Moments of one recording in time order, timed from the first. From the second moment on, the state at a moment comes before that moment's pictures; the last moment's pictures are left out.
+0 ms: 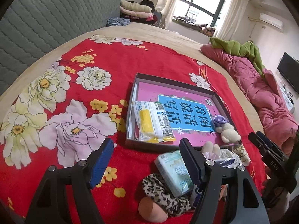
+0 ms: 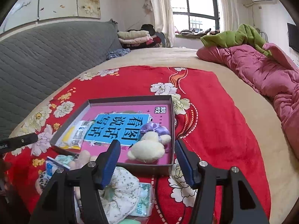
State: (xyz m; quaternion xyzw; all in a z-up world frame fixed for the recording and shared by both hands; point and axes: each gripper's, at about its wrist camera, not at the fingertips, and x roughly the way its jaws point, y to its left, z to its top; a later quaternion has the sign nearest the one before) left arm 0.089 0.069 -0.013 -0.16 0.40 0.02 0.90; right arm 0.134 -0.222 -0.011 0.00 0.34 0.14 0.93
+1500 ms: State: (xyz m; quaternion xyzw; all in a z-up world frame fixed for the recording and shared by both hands) left arm 0.005 0.034 -0.014 -0.12 0.44 -0.01 0.89; right arm 0.029 -0.212 0.007 -0.01 0.35 0.20 0.91
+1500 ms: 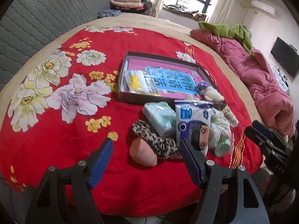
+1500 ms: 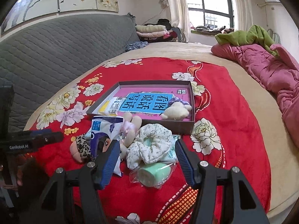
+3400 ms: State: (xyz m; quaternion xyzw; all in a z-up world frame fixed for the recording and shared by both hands) left arm 0.042 0.024 -0.089 -0.06 0.51 0.01 0.86; right arm 0.053 -0.213 -0.051 0.01 0.45 0.19 0.87
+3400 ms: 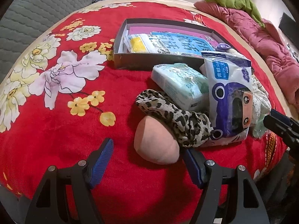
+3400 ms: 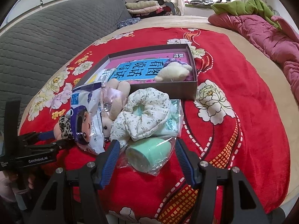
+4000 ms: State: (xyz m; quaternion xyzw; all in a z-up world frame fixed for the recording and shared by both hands) left arm 0.032 0.039 -0.085 -0.09 0.51 0.01 0.86; right arm 0.064 -0.208 -0.070 0.02 0.47 0.20 0.86
